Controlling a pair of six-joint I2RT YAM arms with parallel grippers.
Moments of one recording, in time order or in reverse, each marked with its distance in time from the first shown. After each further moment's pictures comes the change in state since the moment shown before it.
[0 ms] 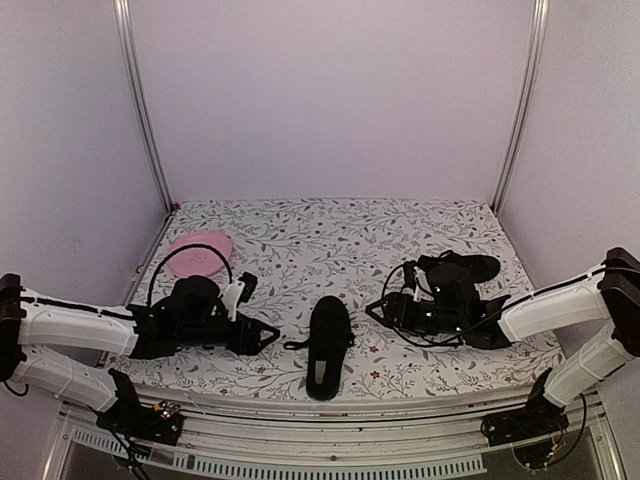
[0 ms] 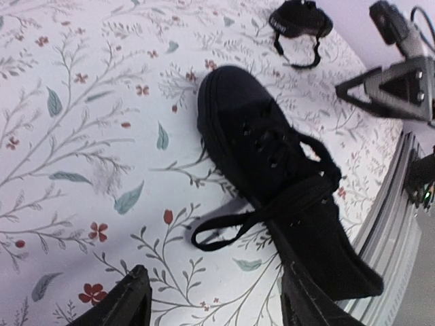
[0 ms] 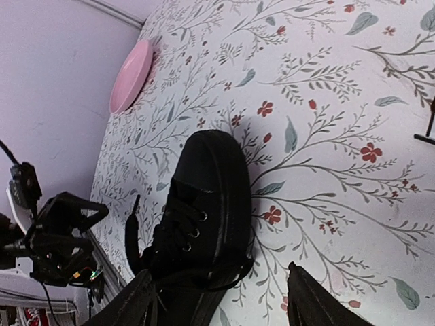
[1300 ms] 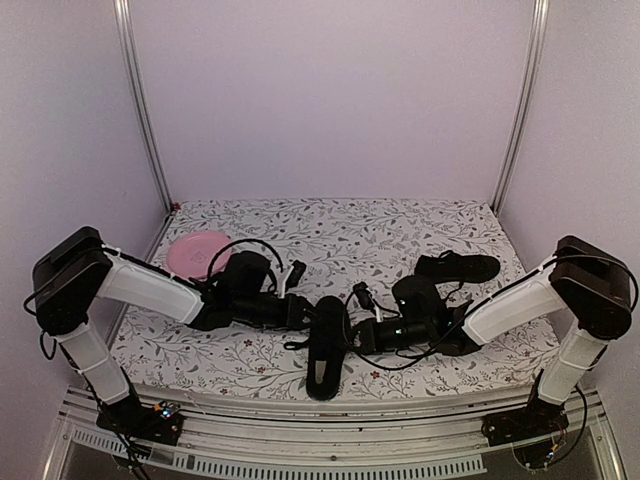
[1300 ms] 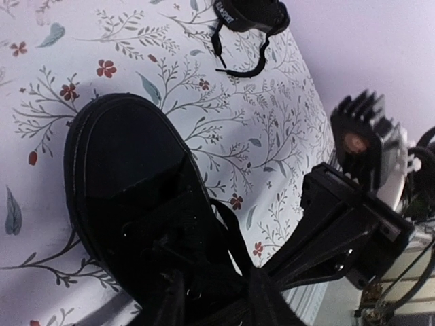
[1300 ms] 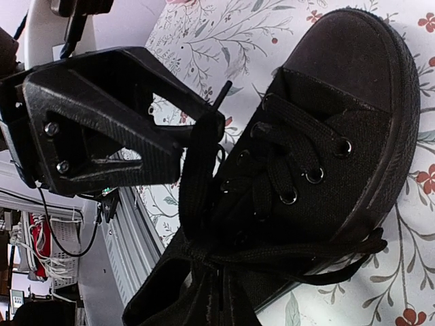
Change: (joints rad) left arm 0.052 0.476 0.345 0.191 0.352 -0.274; right arm 0.116 0.237 0.116 0.111 -0.294 -0.122
